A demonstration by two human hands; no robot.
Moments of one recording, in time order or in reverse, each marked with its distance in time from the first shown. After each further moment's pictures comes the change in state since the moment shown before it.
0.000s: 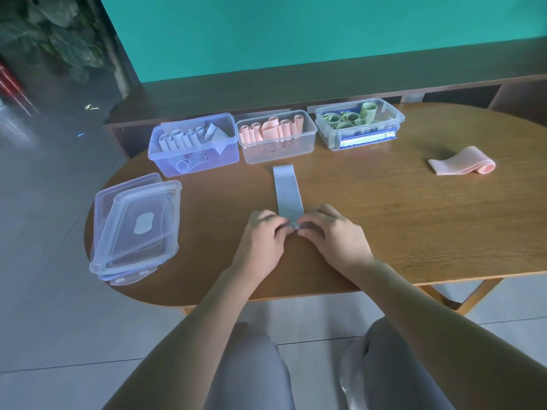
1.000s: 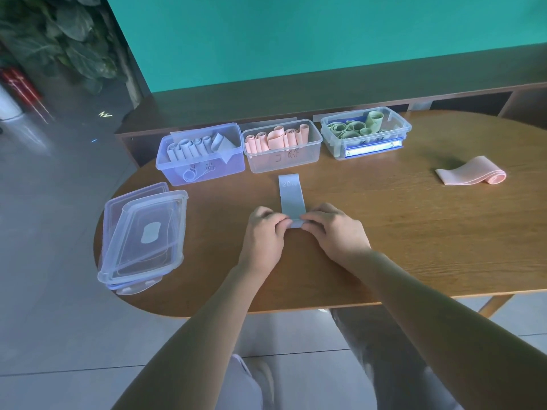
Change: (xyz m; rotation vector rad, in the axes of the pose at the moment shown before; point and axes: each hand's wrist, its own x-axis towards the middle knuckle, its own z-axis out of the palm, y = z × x) left_hand 0.023 -0.009 0.009 0.004 0.102 -0.081; right_hand 0.035 0.011 0.004 -0.025 -0.040 -0.007
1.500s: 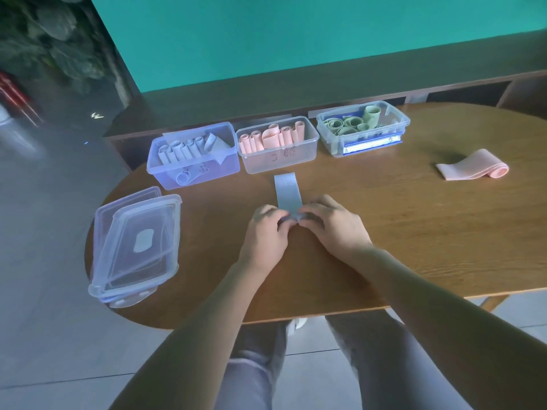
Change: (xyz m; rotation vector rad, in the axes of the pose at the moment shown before) left_hand 0.017 -0.001 0.008 -0.009 -0.110 0.007; right_hand 0.015 0.004 0.000 0.006 0.004 -0.009
